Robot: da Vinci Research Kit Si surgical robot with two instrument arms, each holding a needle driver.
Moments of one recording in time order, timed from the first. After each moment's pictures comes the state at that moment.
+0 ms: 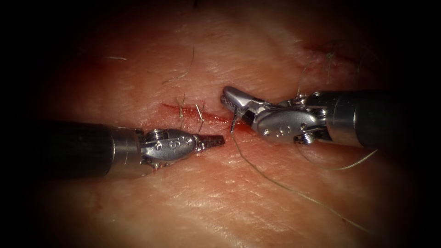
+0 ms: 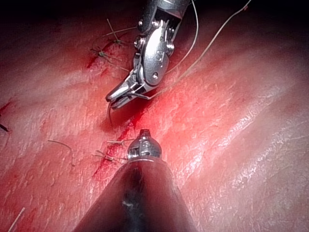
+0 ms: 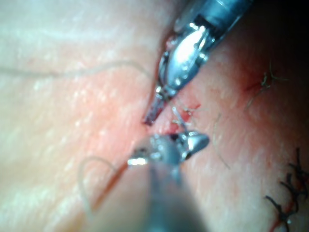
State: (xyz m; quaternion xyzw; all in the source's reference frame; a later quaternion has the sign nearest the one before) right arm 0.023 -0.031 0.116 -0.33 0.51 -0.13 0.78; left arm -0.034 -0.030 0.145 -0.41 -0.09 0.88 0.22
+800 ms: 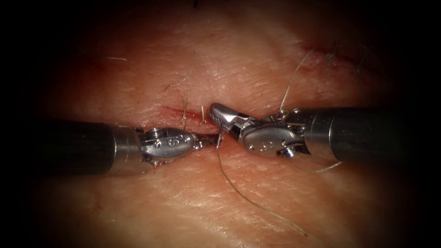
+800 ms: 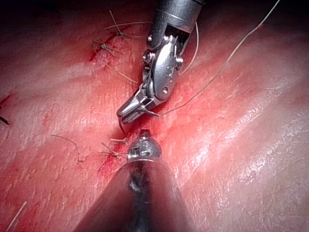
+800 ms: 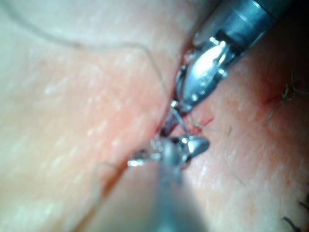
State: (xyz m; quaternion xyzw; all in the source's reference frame) right arm 0.023 -0.035 0.119 -0.33 0.50 -0.16 0.78; left arm -0.033 -0.030 0.147 -0.41 -0.10 0.88 0.22
